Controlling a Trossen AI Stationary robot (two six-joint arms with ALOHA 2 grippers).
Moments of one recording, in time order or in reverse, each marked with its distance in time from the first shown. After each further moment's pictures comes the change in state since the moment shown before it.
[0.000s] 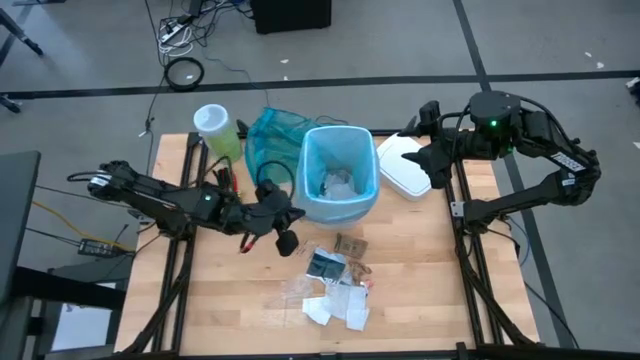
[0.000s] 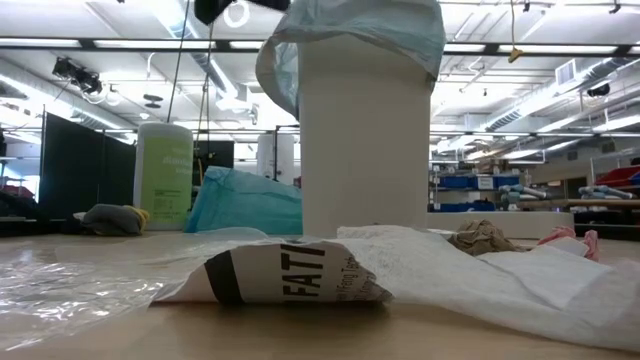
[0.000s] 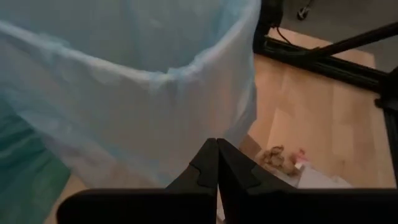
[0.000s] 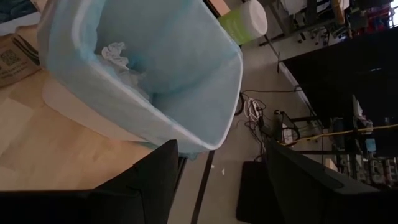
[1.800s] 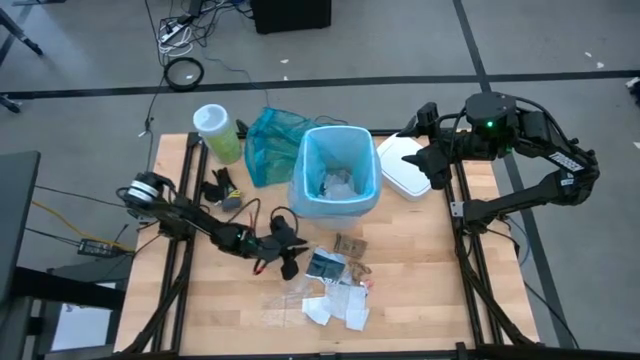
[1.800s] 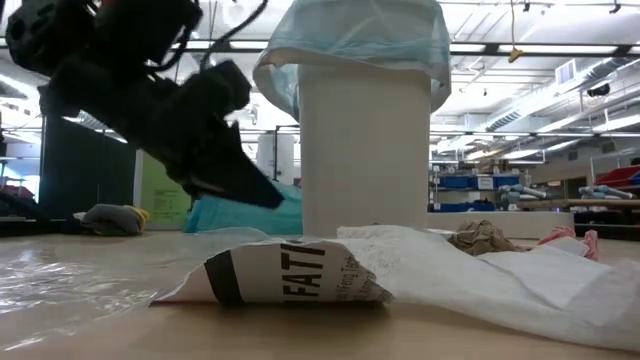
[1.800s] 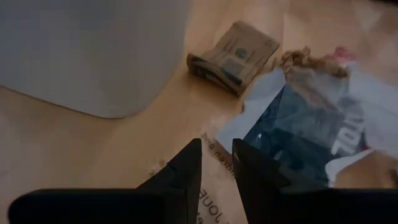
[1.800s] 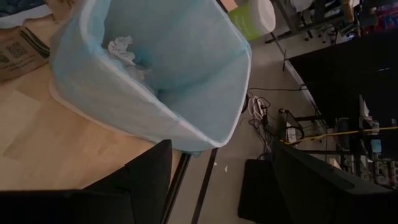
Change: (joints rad) left arm -0.042 0.350 -0.646 1.046 0.096 0.035; right arm 0.000 0.005 0.000 -0.023 0.000 -0.005
